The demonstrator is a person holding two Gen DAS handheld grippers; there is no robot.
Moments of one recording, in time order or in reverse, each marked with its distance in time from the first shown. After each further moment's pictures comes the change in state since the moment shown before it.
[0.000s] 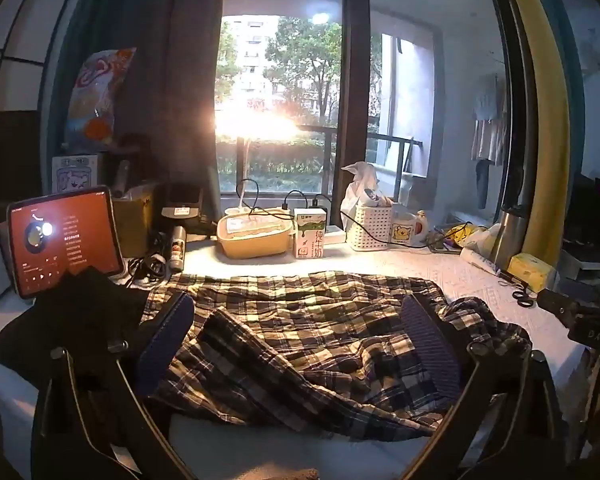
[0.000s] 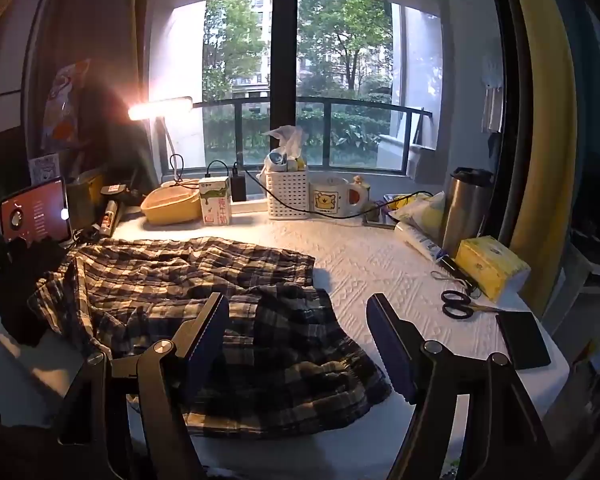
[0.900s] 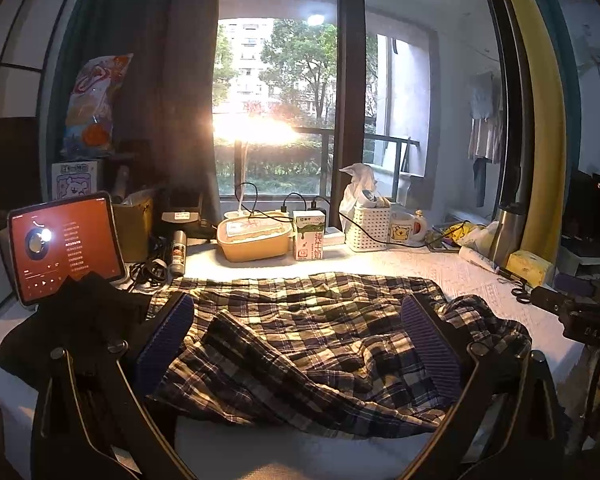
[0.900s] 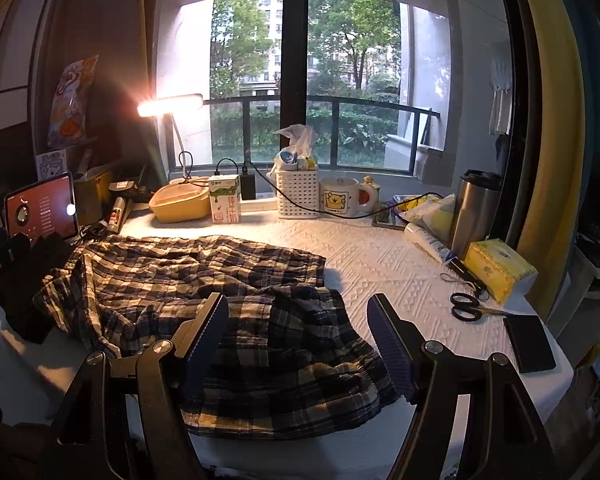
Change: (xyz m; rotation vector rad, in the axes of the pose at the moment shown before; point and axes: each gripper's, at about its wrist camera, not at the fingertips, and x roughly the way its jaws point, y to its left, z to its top) left arm -0.003 0.003 0.002 0.013 0.003 -0.005; right arm 0.002 0.010 0.003 -0.020 0.001 0.022
